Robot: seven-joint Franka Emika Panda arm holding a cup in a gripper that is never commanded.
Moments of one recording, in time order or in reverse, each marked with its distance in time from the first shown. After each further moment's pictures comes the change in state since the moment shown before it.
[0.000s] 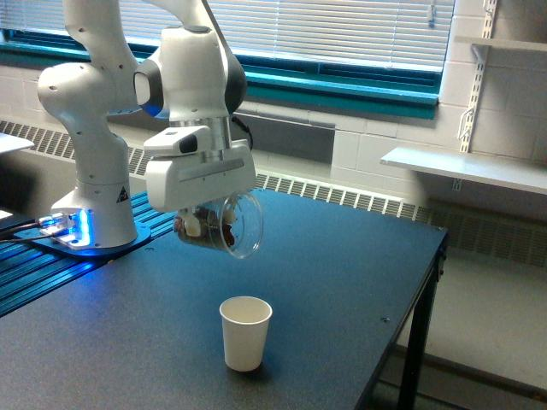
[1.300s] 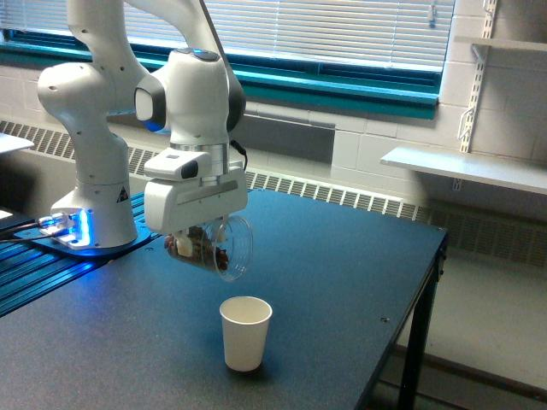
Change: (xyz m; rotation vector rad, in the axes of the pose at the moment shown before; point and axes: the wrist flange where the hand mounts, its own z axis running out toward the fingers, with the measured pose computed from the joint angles) arm -0.007 0.007 0.032 -0.085 -0.064 -0.052
